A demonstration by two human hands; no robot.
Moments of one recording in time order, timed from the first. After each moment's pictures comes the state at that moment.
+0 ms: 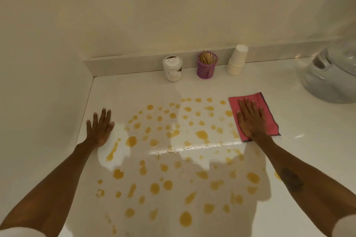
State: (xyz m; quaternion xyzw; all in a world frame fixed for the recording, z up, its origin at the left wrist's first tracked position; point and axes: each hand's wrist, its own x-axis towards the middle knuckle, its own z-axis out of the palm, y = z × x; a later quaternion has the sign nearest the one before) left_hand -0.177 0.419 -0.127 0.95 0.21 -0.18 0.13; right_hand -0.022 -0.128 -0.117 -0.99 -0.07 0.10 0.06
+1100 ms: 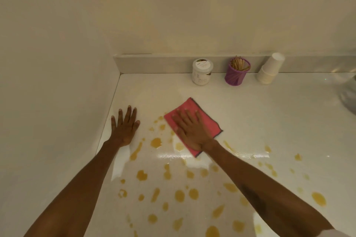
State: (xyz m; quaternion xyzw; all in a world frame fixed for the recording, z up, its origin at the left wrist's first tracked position) left_hand -0.183 0.428 -0.138 0.96 0.19 -0.13 0.15; right_hand -0.090 0.139 -0.127 -0.91 -0.39 0.12 0.05
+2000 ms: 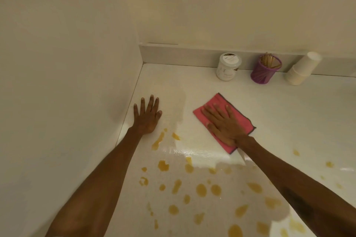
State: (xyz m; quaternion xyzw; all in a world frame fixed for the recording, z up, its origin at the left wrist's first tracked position) left_hand -0.181 0.429 -0.139 0.96 0.19 -0.13 0.15; right_hand -0.068 0.116 -0.144 -0.90 -0.42 0.08 0.05
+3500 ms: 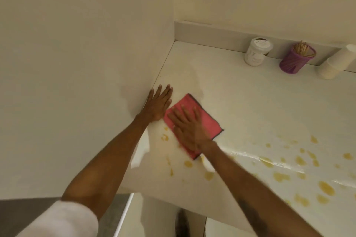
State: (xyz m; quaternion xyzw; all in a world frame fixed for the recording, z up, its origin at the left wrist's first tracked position) left_hand -0.287 0.427 -0.138 0.98 0.15 -0.08 0.09; right_hand -0.254 0.221 -0.141 -0.85 -0.52 0.12 0.05
